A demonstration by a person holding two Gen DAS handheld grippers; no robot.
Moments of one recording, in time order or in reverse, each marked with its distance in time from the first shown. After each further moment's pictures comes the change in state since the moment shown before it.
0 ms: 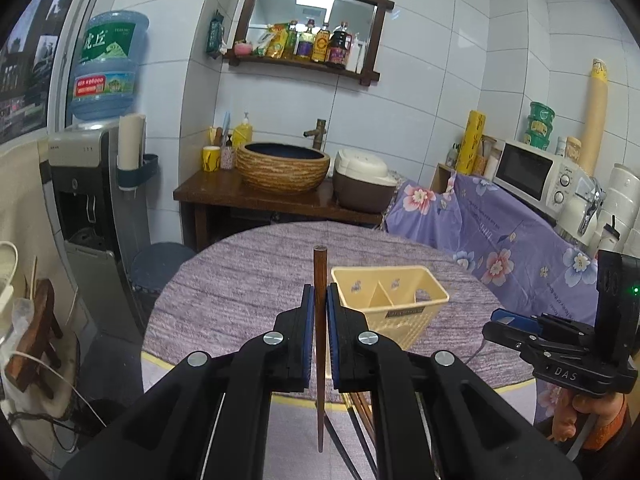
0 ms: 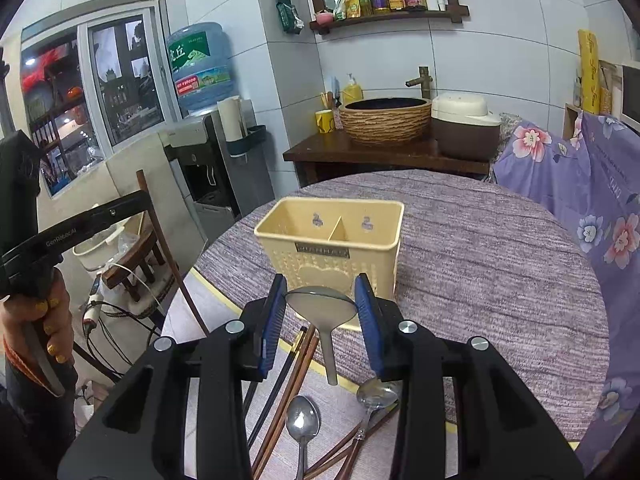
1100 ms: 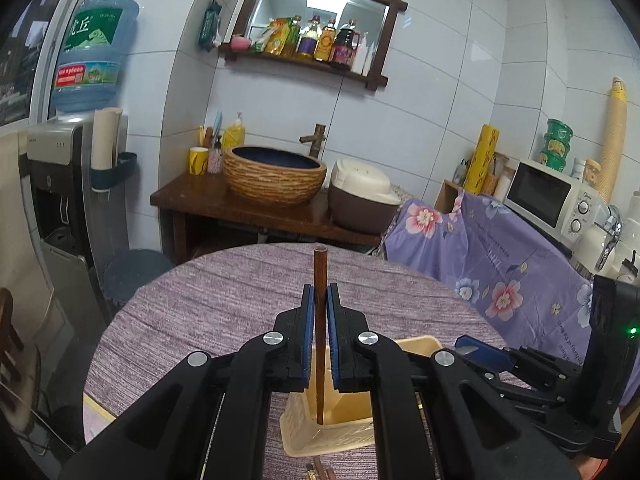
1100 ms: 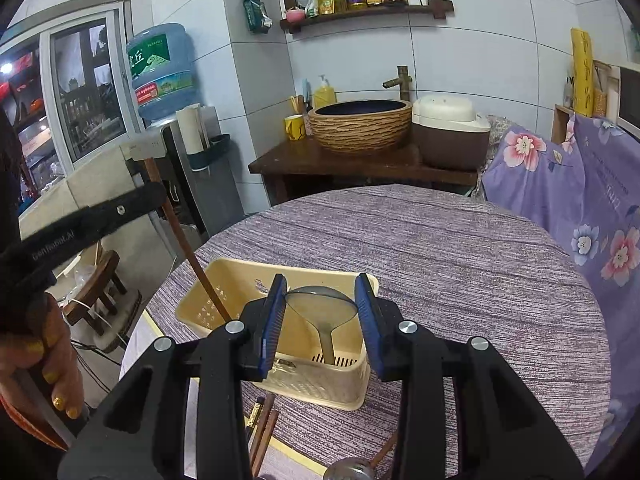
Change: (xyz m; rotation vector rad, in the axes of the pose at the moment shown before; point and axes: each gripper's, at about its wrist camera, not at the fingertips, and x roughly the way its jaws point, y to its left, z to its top) left arm 0.106 -0.019 0.028 -0.072 -0.017 -0.012; right arm 0.090 -0.023 0.040 0.021 0.009 -0.103
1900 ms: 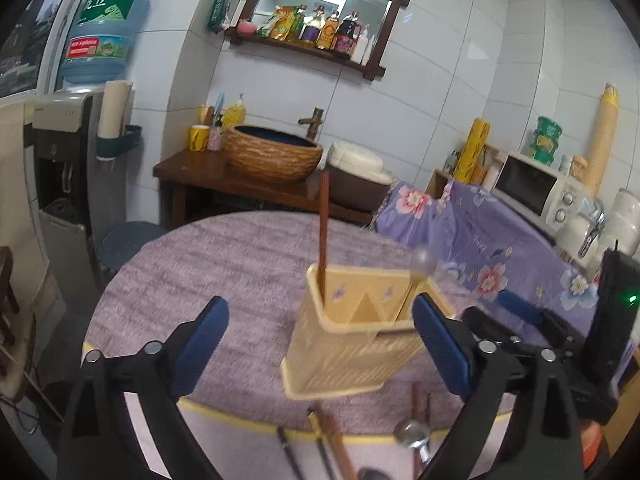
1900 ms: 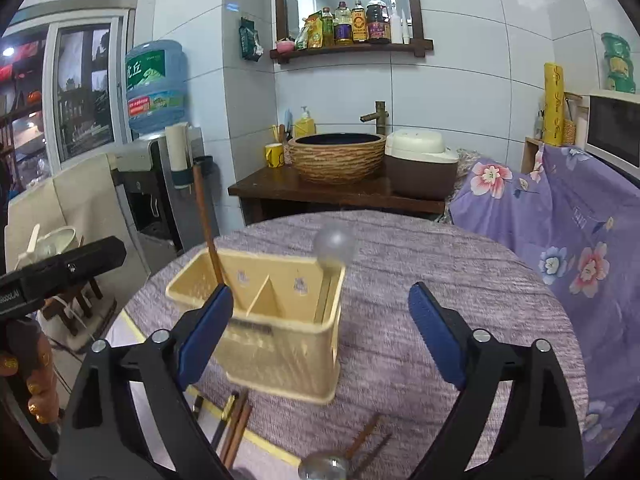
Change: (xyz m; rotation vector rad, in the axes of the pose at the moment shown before) left arm -0.040 0.020 -0.056 -0.026 0.050 -0.020; right arm -0.046 0.005 -0.043 -0.055 -0.113 -0.101
